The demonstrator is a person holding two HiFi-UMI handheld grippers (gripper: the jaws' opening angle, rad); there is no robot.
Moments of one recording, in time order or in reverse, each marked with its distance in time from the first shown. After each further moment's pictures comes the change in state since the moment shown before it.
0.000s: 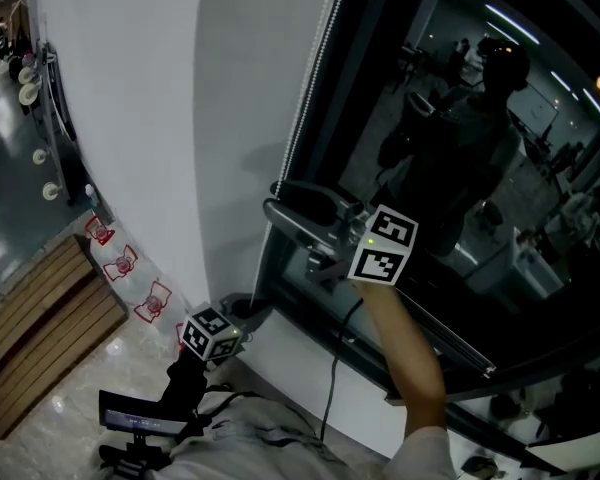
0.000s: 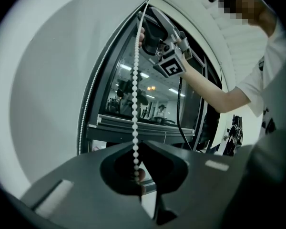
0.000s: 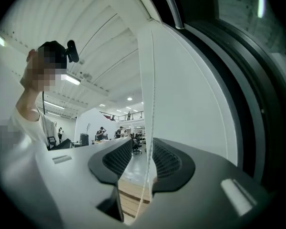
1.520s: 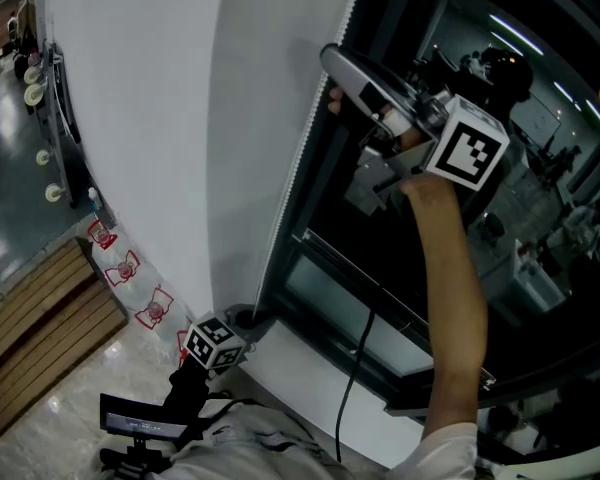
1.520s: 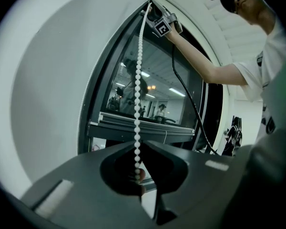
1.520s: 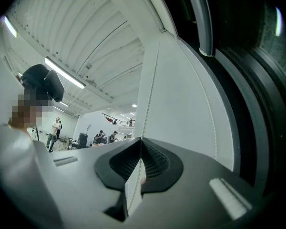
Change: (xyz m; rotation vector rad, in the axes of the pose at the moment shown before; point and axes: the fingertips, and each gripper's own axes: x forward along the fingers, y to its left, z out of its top) left arm 0.002 -0.002 -0.007 -0.011 0.013 -0.007; right arm 0.025 -0.009 0.205 -0.153 -0.097 0.038
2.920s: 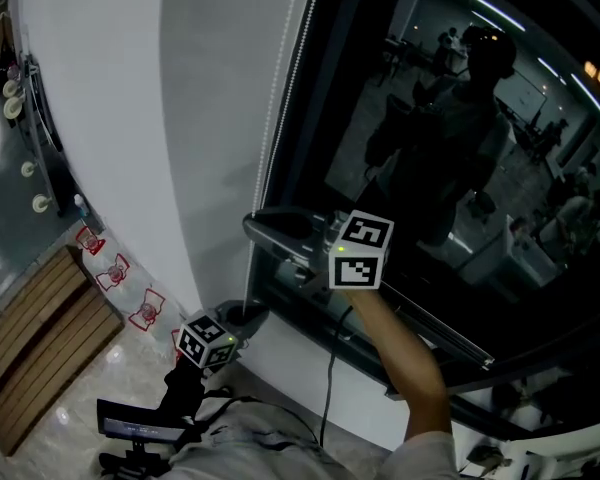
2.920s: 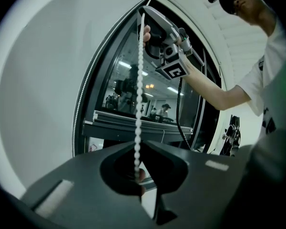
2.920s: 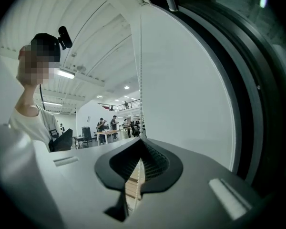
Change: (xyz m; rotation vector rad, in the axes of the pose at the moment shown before) left arm 0.002 -0.007 -0.001 0.005 0.013 -0.019; right arm -0.044 0.053 -0.235 0.217 0.262 -0.036
